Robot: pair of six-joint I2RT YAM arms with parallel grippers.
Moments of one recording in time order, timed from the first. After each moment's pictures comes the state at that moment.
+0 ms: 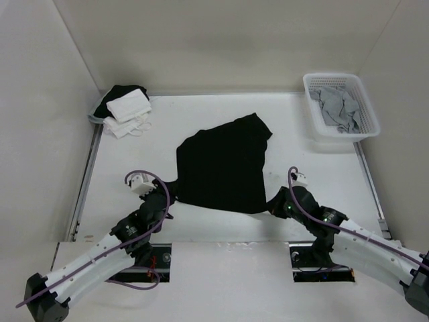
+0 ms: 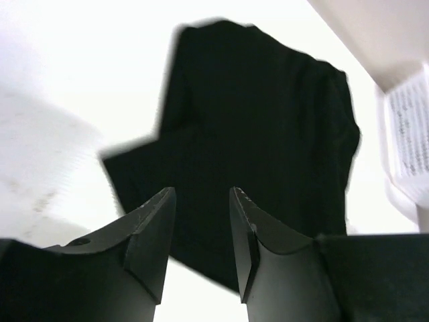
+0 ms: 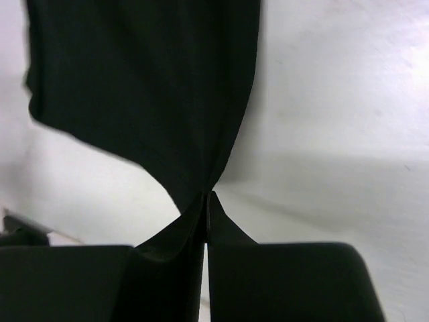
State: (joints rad) left arm -0.82 0.42 0.20 -0.18 -0.74 -1.00; right arm 0.81 0.68 0.30 -0.26 0.19 0.95
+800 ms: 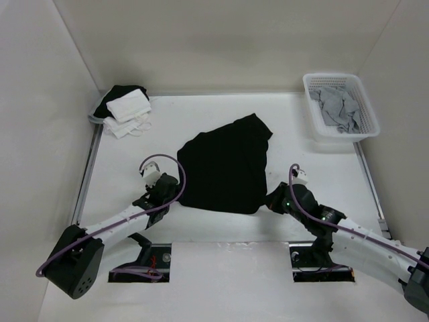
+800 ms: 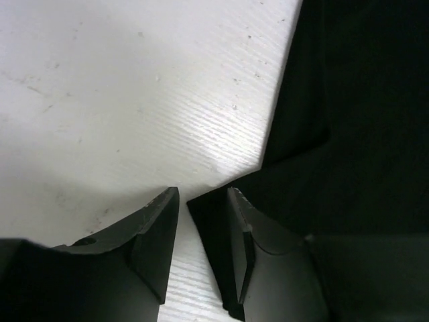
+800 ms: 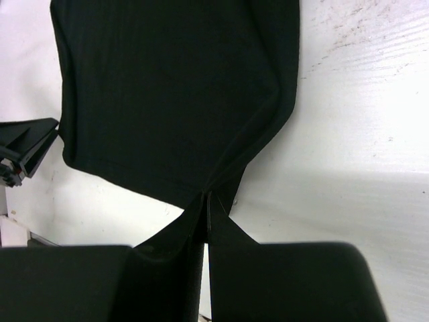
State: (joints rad) left arm -0.55 1.02 0.25 -0.01 -0.53 -0.94; right arm 0.80 0.71 0.29 -0.17 0.23 0.98
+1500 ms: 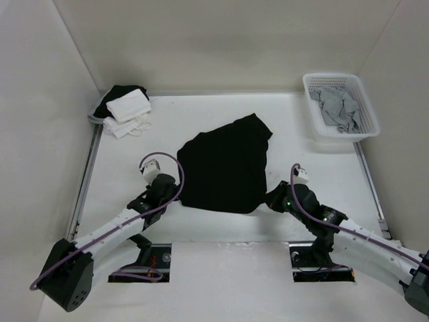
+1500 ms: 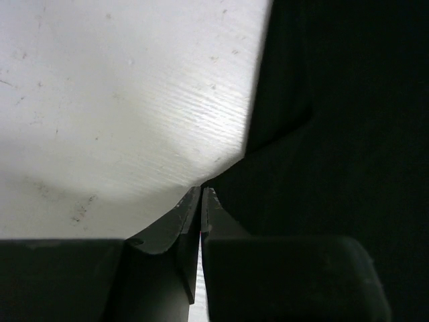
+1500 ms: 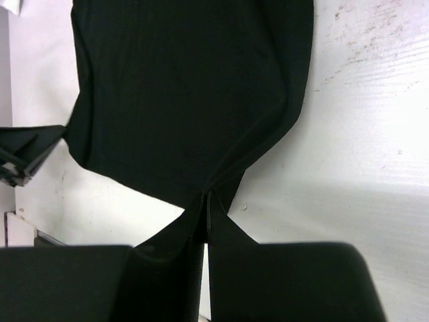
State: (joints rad) left arm -0.55 0.97 0.30 -0.08 -0.44 -0.89; right arm 0.80 0.69 0.29 -0.14 0.23 0.96
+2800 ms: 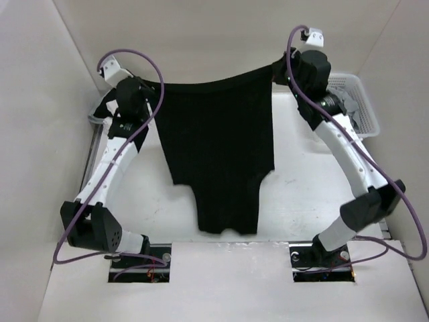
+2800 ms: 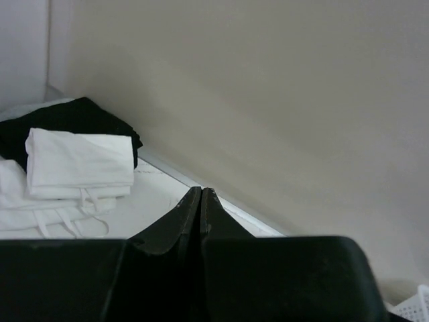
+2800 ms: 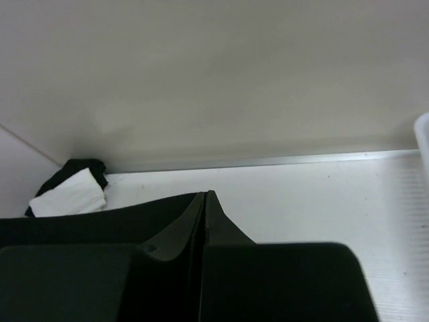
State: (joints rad) left arm -0.19 1.37 1.30 0.10 -0.50 -0.50; right arm 0.39 1.57 1.74 -0.22 0.22 0.32
